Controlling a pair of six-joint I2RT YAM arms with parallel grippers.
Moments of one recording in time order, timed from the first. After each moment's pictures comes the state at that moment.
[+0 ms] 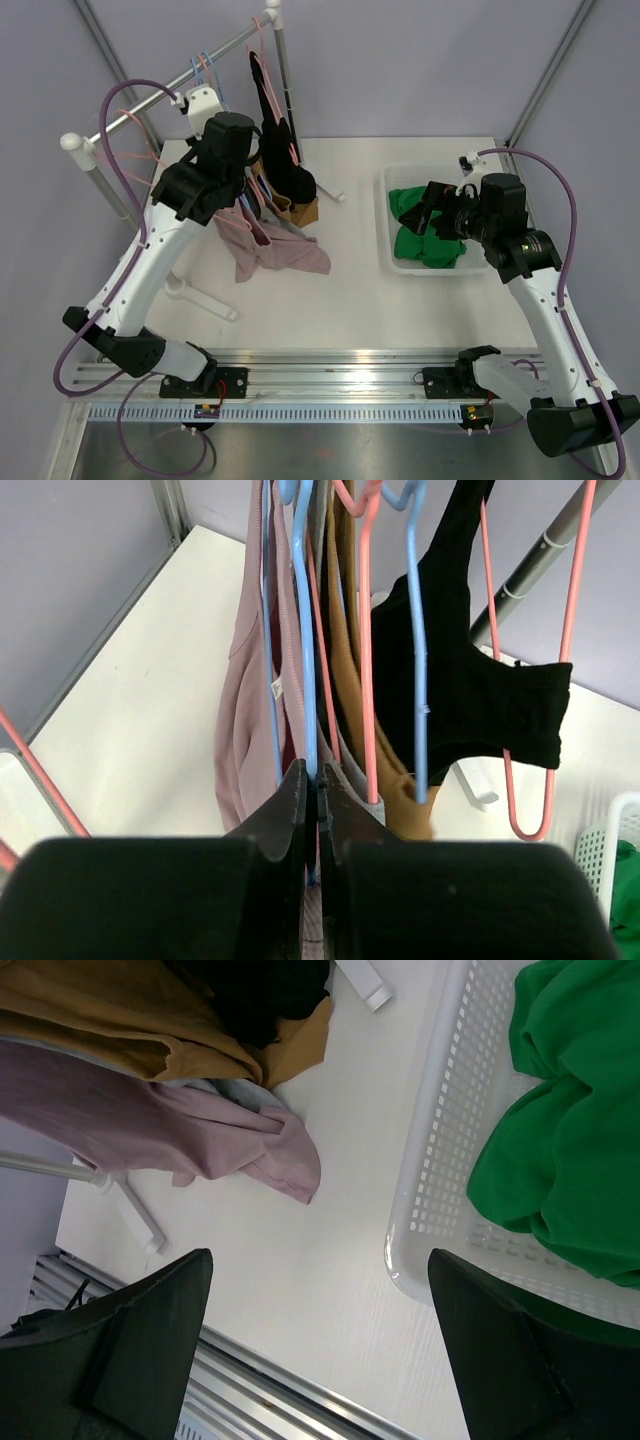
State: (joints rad) left arm -0.56 1.43 1.80 -0.88 -0.83 -0.55; right arm 0.21 1.00 1.16 -0.67 -0.33 0.40
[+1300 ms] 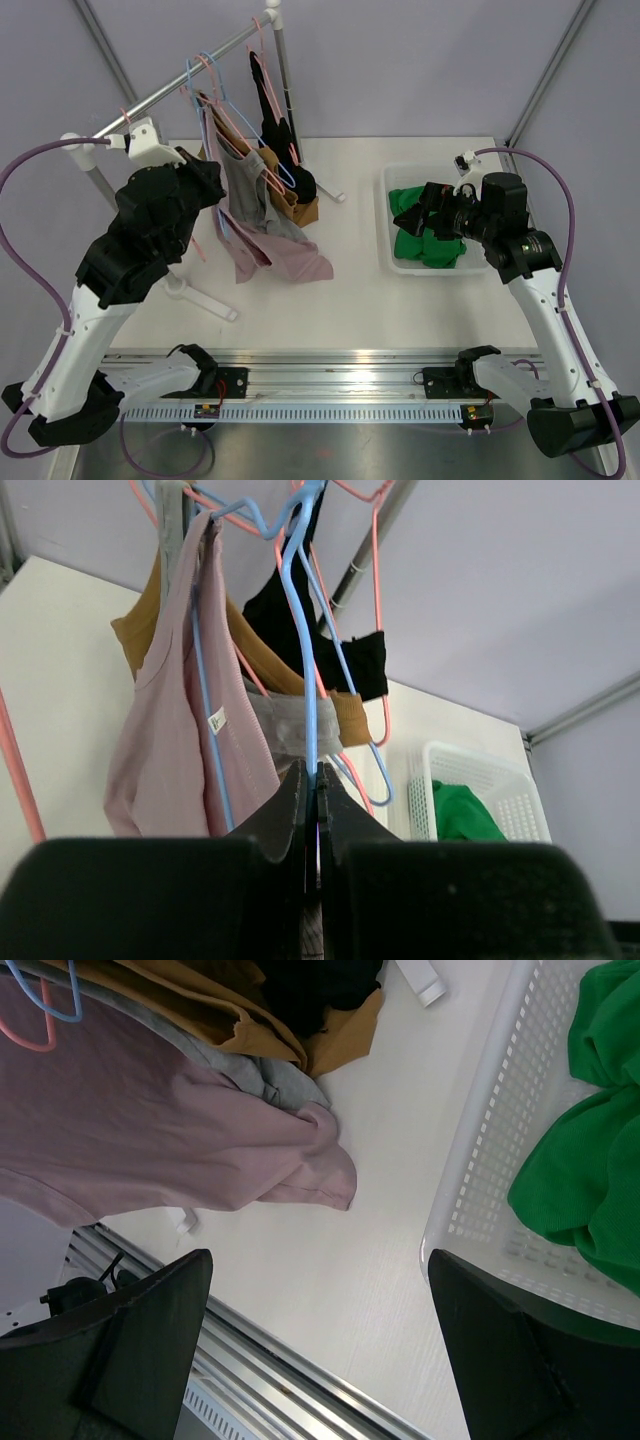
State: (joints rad) left arm -0.66 1.04 1.61 -0.73 -0.63 -0.55; right arm 0.21 1.00 1.16 -0.65 -0.43 0.40
